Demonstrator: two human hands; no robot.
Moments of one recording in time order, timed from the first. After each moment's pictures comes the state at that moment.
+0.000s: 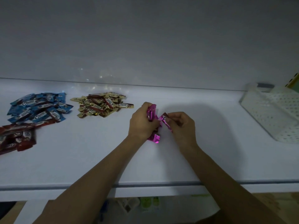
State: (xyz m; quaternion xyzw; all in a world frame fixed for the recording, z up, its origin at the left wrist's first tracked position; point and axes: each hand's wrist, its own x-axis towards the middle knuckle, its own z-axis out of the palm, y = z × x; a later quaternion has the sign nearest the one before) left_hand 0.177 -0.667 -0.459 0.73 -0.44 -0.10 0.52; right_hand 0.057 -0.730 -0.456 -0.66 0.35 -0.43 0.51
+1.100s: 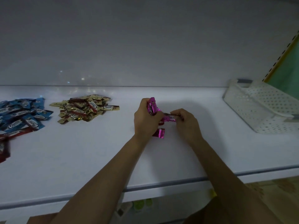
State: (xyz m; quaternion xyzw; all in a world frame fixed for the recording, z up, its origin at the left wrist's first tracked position) left_hand 0.135 -0.698 -0.443 0.64 -0.37 -0.20 0.64; right_hand 0.018 -0.780 -0.456 -0.78 0.42 -0.34 0.31
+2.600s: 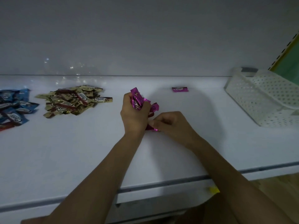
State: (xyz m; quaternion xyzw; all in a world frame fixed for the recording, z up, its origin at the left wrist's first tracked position) left_hand 0.134 -0.701 -0.454 0.59 -0.24 -0.15 0.76; right_hand 0.017 -0.752 -0.448 -0.81 0.26 -0.24 0.47
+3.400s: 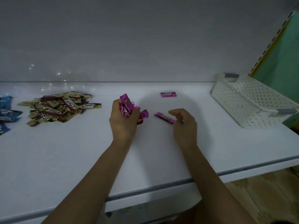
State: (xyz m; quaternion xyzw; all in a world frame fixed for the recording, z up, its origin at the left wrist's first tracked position) left_hand 0.132 -0.696 -0.452 0.56 -0.26 -0.19 0.77; right_hand -0.004 -0.775 -0.465 -0.72 0.46 -0.45 0.27
